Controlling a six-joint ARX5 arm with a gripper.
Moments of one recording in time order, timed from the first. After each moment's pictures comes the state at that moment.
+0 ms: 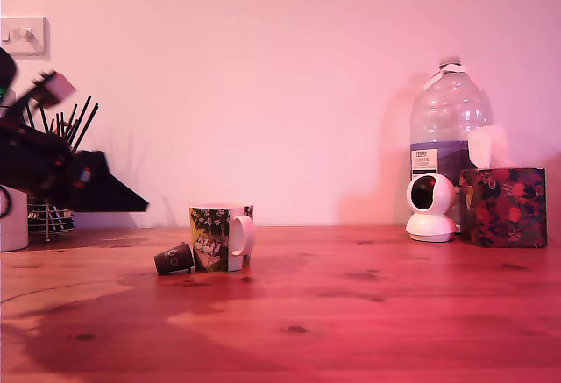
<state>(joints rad) -0.08 1.78 0.79 0.44 0.71 0.37</state>
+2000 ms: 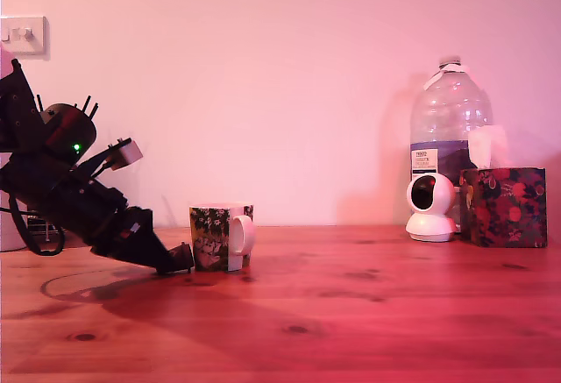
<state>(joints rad) -0.16 2.06 1.12 0.07 0.61 0.48</state>
